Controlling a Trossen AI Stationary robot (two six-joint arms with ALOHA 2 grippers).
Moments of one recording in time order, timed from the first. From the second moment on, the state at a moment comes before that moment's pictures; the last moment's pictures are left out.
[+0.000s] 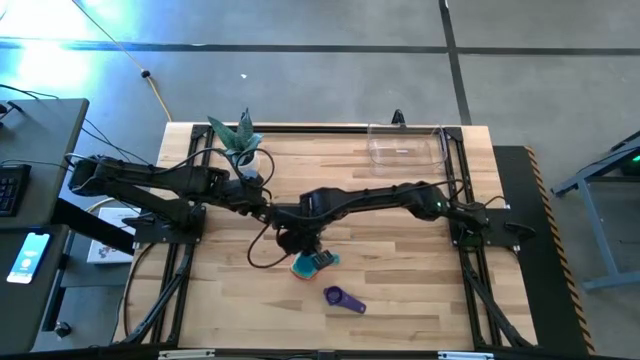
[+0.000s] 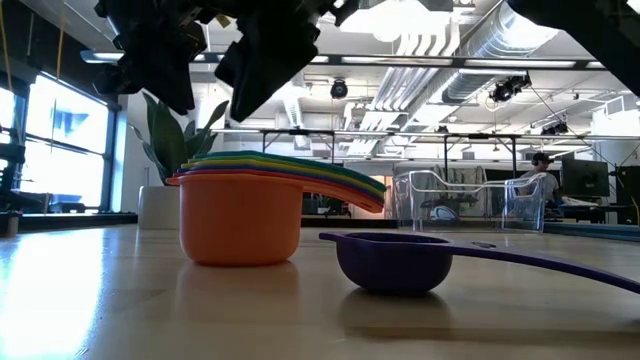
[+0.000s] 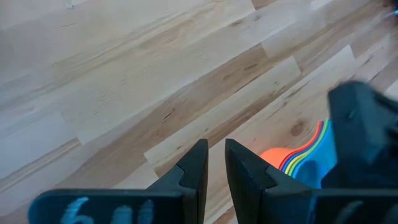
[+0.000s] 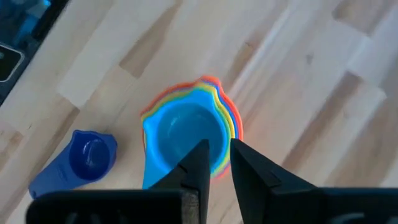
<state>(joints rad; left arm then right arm) -0.05 1.14 0.91 -0.80 -0.17 -1.09 0.11 2.39 2.36 -1.18 -0.32 -0.44</state>
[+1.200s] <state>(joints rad) -0.32 1.14 0.91 -0.81 -0.11 -0.78 0.35 2.32 2.23 -1.45 -0.18 0.56</state>
